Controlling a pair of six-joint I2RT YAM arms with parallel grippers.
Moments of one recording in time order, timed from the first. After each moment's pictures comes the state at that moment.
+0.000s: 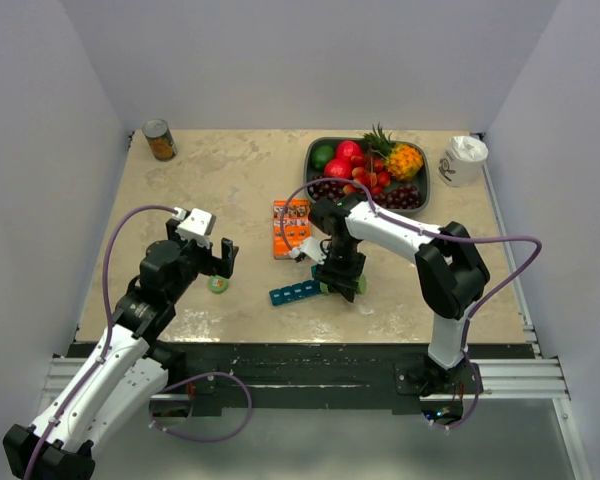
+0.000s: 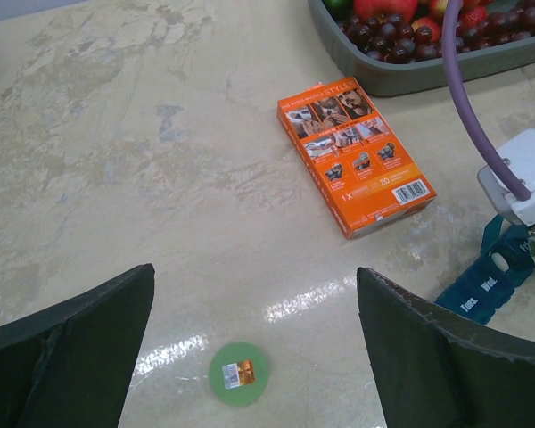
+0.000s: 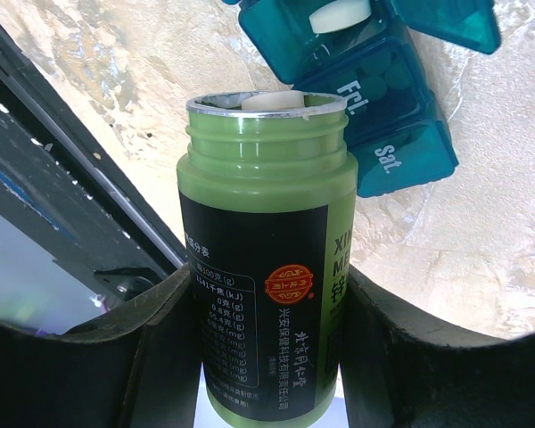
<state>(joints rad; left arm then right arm) -0.41 0.61 0.54 -0.20 -0.05 -0.02 0.71 1.88 1.41 -1.23 -0.17 -0.53</state>
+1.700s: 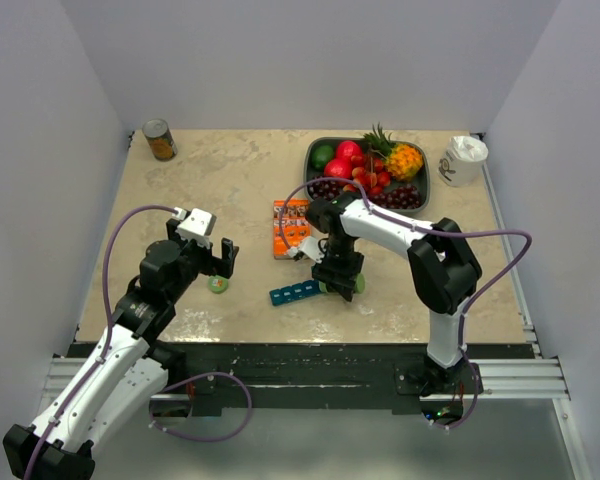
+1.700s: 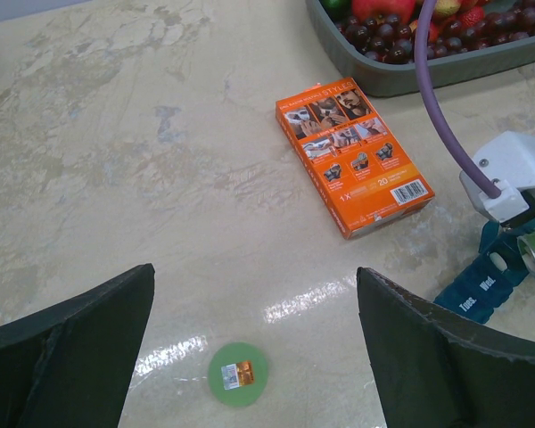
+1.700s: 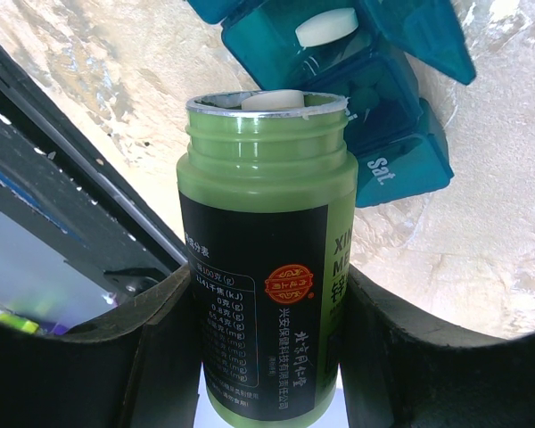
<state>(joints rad) -0.41 0.61 0.54 -0.20 -0.05 -0.02 0.71 1.93 1.45 -1.25 -0.17 -0.50</state>
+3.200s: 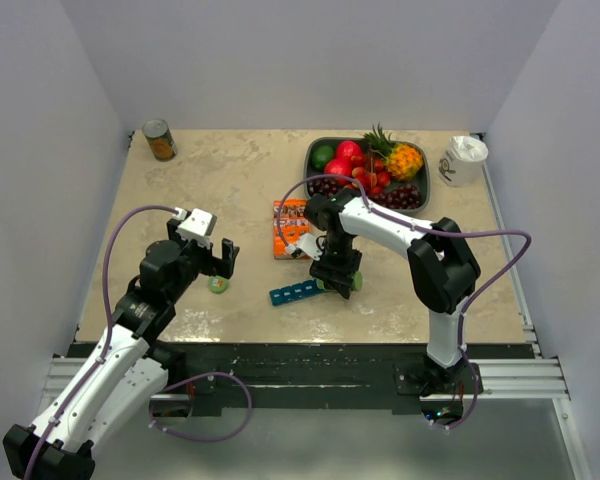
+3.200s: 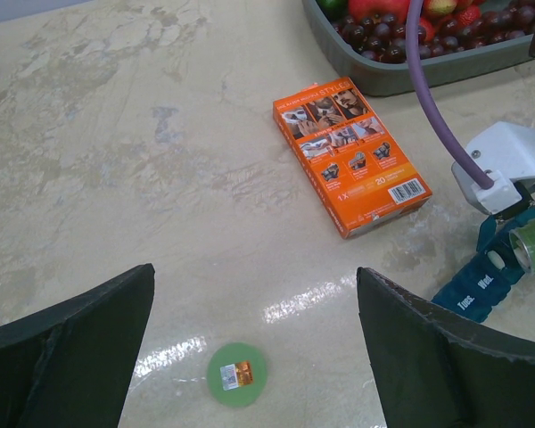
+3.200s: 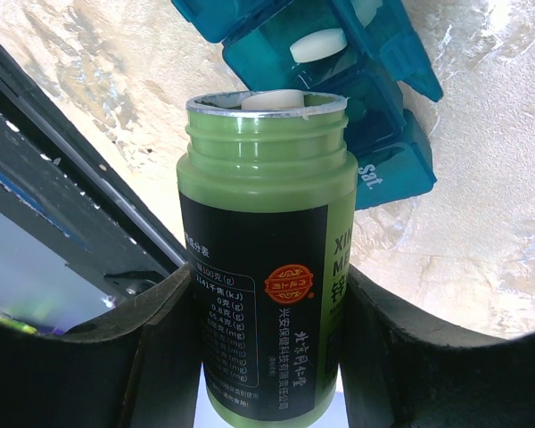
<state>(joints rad) -0.41 0.61 0.54 -0.20 -0.04 -0.01 0.71 1.94 1.48 -1.26 -0.17 -0.50</state>
